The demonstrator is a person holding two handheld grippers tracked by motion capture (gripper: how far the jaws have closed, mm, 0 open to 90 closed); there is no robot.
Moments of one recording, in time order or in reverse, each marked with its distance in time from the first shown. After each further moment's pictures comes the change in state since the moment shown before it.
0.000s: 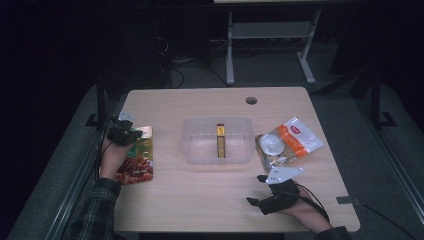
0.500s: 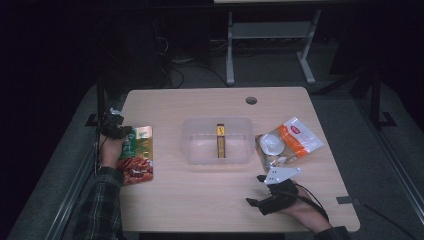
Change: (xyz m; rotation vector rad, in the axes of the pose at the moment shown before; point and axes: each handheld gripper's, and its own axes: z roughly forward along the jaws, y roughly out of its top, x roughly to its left) left arm 0.045 -0.013 0.039 0.019 0.101 -0.144; right arm 0.000 -0.001 0.004 0.018 0.001 -0.001
